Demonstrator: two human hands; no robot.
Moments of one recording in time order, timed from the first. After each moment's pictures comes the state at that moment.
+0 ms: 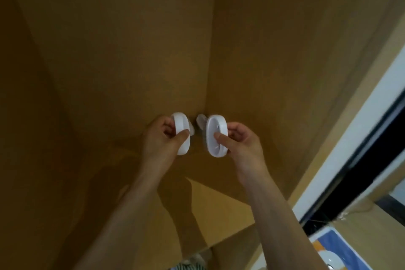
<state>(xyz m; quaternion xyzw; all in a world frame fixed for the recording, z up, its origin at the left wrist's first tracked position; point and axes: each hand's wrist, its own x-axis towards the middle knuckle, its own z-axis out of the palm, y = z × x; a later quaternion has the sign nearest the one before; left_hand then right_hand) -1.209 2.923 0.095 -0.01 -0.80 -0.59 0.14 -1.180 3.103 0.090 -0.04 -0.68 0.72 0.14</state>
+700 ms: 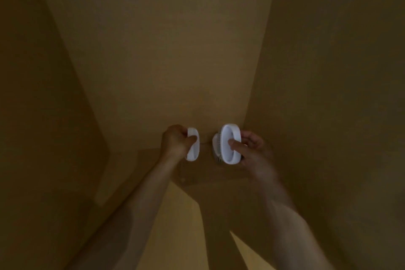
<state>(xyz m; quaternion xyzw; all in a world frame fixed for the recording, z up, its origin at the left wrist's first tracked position) -1.391 2.890 0.038 0.11 -0.88 -0.44 0.13 -1.342 3.090 0.056 -0.03 -0.66 0.75 0.04</state>
